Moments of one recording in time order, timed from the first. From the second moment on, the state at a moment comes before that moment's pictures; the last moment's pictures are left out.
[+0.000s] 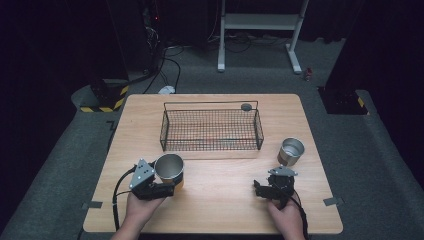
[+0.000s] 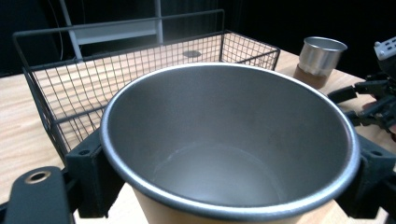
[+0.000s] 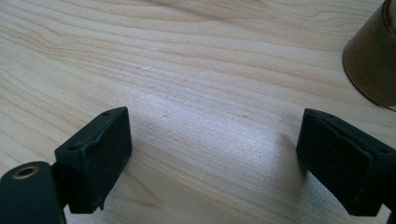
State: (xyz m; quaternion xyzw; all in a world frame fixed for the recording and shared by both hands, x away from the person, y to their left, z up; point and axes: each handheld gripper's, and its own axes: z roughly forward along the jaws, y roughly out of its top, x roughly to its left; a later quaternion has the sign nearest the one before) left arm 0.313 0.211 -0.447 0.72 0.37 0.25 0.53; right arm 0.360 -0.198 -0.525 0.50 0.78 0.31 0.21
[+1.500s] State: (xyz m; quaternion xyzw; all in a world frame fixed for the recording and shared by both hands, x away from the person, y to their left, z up) left arm 0.374 0.189 -0.406 0.69 0.38 0.28 0.54; right arm 0.360 -0.198 -0.525 0.51 0.78 0.31 0.21
